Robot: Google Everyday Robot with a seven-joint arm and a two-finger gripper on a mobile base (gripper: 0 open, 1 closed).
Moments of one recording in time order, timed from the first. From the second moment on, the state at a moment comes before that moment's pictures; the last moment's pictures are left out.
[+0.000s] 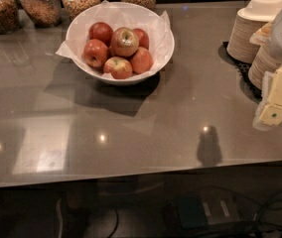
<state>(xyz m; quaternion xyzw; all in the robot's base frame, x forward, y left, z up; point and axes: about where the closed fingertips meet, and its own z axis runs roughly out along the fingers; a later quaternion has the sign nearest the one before) 0.438 -0.217 0.976 -0.60 0.78 -0.03 0.16</state>
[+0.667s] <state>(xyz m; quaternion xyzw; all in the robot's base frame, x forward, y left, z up) 0.453 -0.206 0.976 -0.59 0.78 -0.02 0.20</state>
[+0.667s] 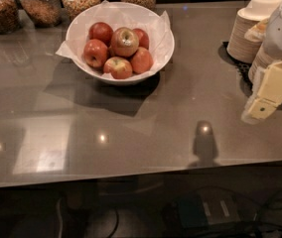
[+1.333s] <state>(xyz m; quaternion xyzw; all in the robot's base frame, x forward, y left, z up) 0.516 -0.149 0.963 -0.56 0.76 0.06 0.32</state>
